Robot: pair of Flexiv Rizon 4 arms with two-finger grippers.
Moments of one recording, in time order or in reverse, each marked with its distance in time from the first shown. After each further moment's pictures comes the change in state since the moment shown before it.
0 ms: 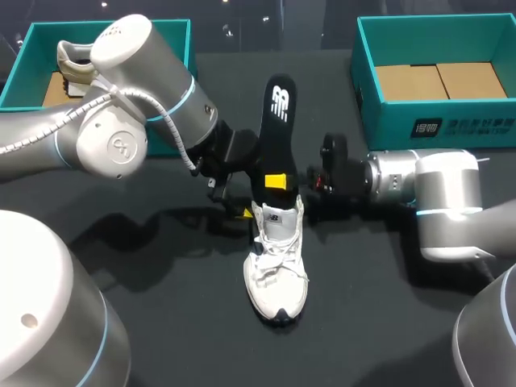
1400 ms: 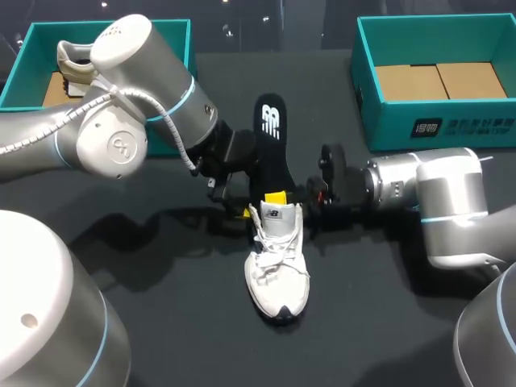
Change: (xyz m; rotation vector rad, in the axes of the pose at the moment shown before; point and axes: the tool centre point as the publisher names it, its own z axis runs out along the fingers) left arm 0.000 0.000 0.000 0.000 0.000 0.000; right arm 0.019 -0.023 0.003 0.088 -0.010 -0.043
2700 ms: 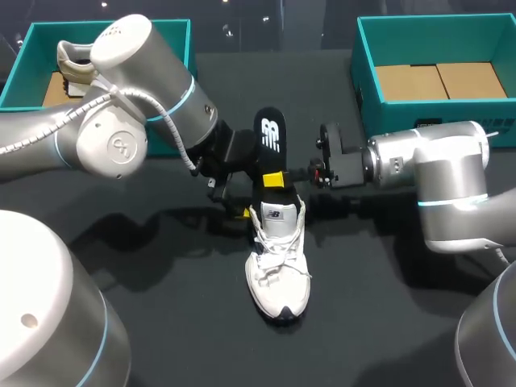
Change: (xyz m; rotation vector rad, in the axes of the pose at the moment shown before) left arm 0.000 0.000 0.000 0.000 0.000 0.000; right arm -0.015 0.022 -0.003 0.061 -0.107 0.075
